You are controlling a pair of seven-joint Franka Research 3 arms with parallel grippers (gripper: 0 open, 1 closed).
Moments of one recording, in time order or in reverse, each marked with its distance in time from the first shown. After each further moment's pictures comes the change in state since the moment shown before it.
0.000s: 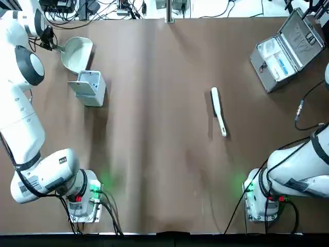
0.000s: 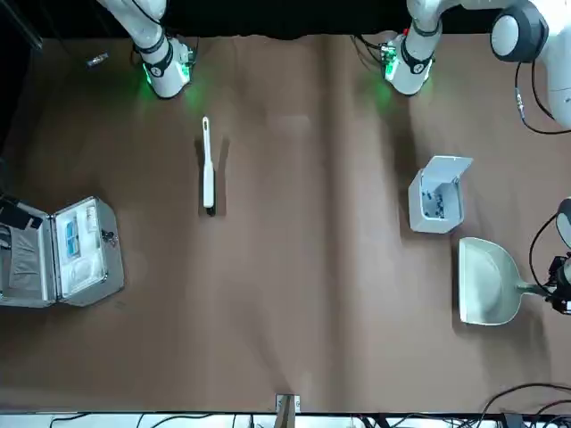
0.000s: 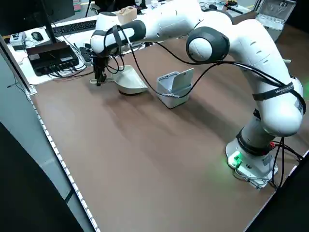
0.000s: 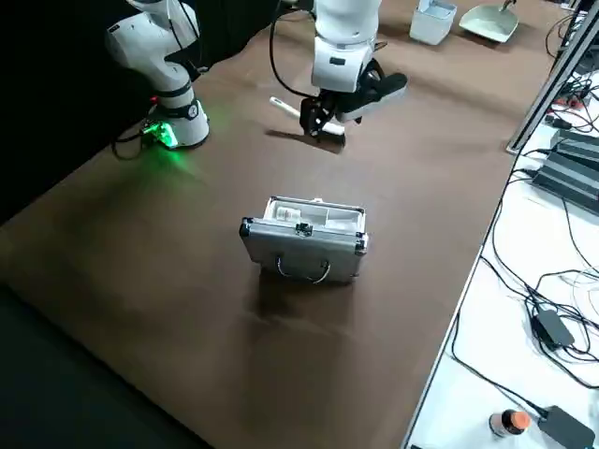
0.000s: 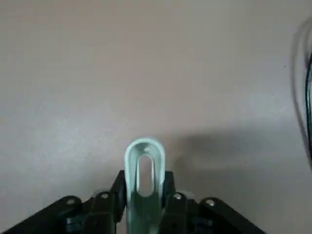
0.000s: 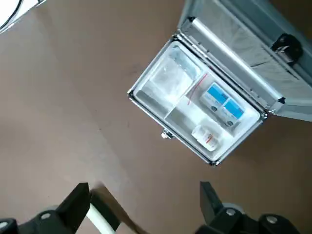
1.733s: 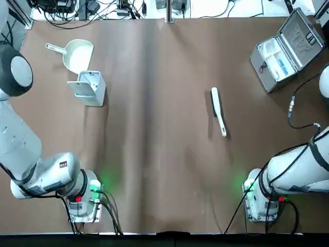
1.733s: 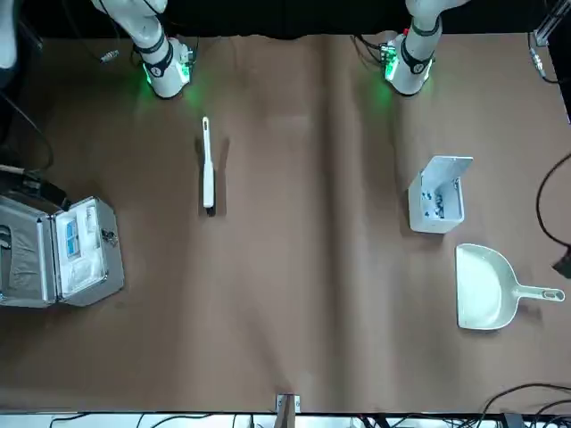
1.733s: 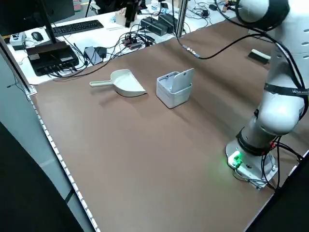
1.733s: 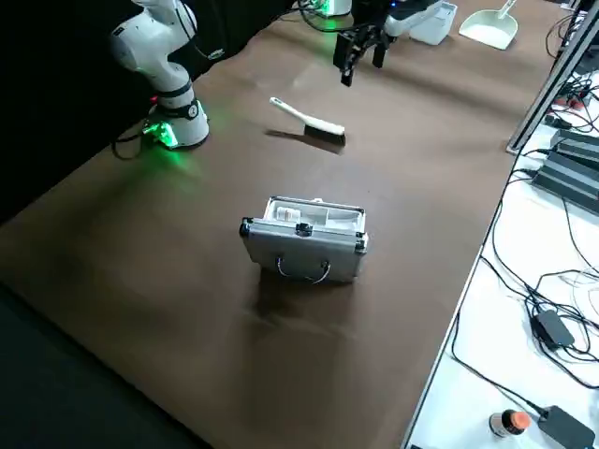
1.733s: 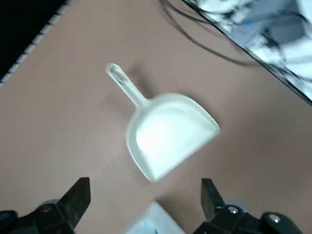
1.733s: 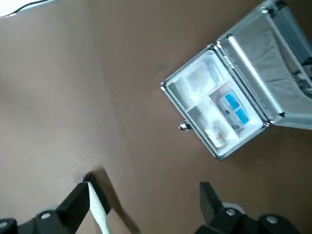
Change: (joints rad) left arm -0.150 -0.519 -0.115 -0.098 -0.081 -0.485 0.553; right arm 0.199 -0.086 -0.008 0.039 -0.112 -0.064 -0.013
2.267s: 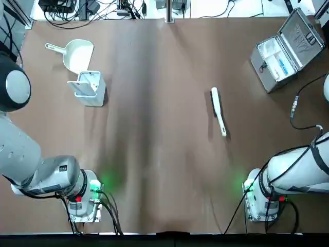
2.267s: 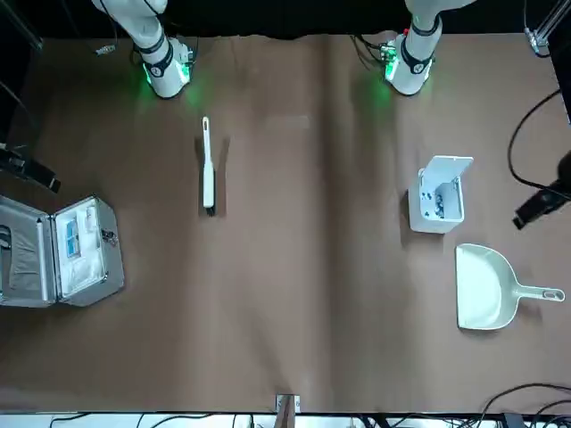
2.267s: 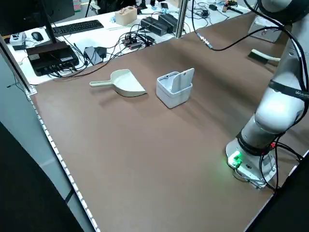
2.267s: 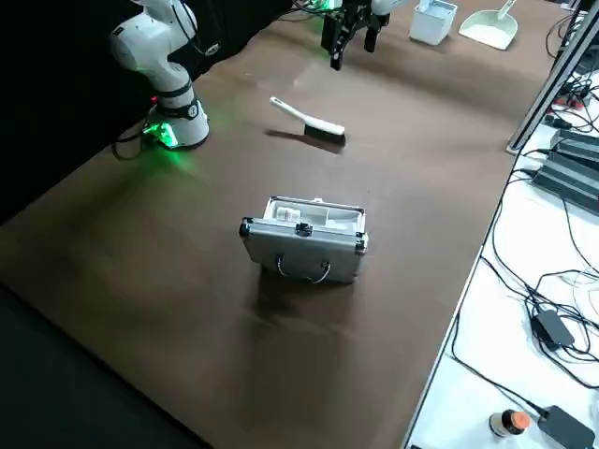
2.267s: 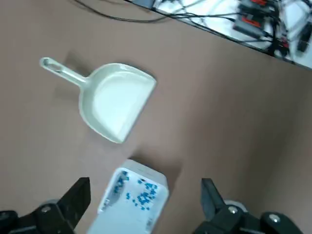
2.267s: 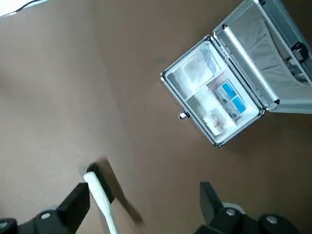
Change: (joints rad) left arm -0.130 -0.147 -0.004 -0.017 -0.162 -0.106 0.268; right arm 0.009 -0.062 -0.002 -0.020 0.009 -0.043 0.023
